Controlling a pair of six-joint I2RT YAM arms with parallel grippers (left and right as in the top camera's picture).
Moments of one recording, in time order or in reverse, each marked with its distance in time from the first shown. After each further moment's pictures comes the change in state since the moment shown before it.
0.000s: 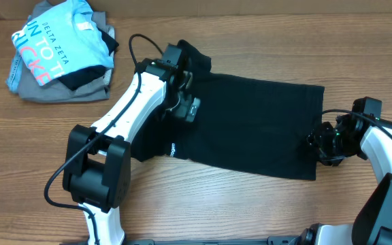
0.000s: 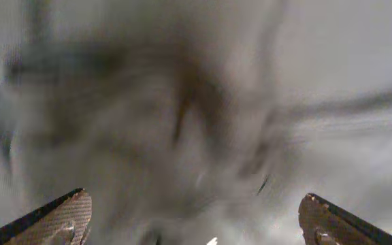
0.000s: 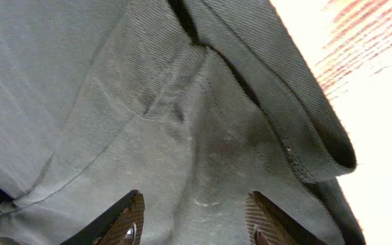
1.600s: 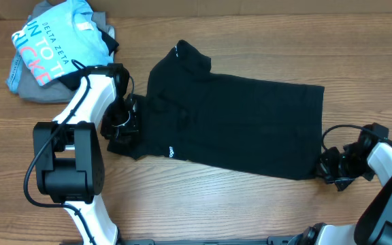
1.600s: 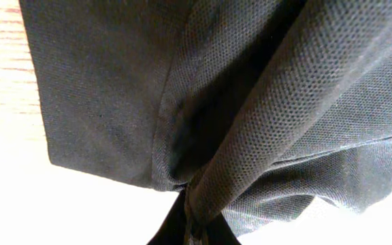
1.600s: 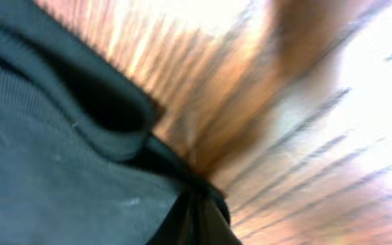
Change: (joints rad) left arm 0.327 0.006 -0.150 -0.212 0.007 0.008; right arm -0.162 0.000 -0.154 -0.029 0.071 -0.023
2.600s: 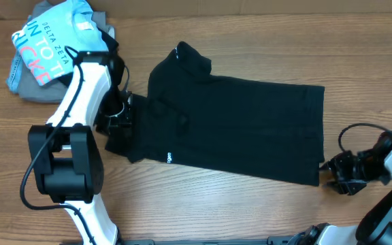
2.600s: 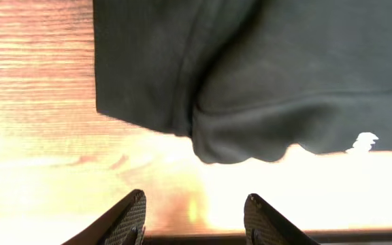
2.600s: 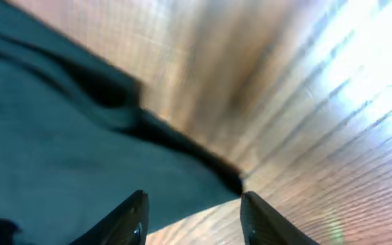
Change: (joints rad) left arm 0.012 0.003 0.175 -0.208 -0.053 0.070; right arm -0.133 -0.003 0.071 -0.152 -0.036 -0.025
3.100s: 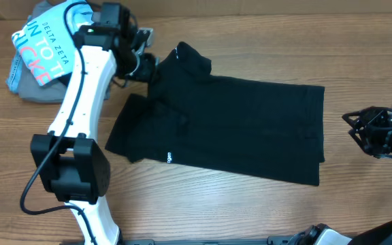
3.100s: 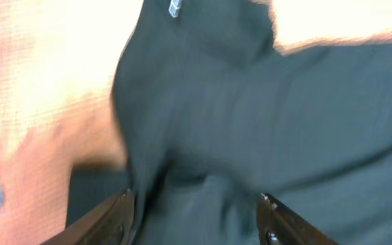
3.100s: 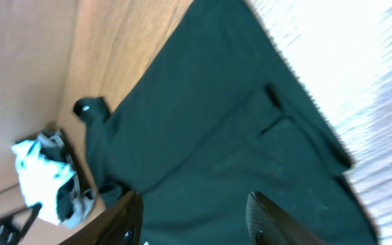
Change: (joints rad) left arm -0.089 0.002 0.297 0.372 0.261 0.078; right arm 0.000 -0.189 0.320 -0.029 -0.312 -0.134
